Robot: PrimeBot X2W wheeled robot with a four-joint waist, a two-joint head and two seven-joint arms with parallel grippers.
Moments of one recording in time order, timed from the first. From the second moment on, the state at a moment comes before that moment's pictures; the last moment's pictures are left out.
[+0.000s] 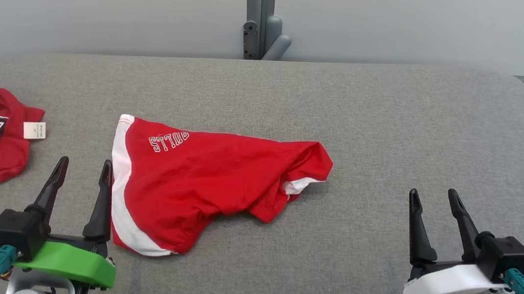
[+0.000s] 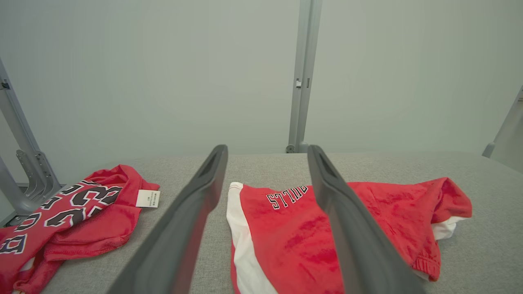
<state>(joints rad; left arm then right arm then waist) -0.04 0.33 -0.25 -0.02 -0.44 0.14 -0.19 -0.03 -0.05 0.03 0.05 0.15 0.13 -0.15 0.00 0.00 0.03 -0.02</state>
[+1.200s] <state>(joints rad) -0.11 0.33 -0.28 -0.01 -0.44 0.14 -0.20 -0.13 -0.06 0.47 0.18 0.26 0.13 -0.10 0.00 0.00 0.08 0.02</state>
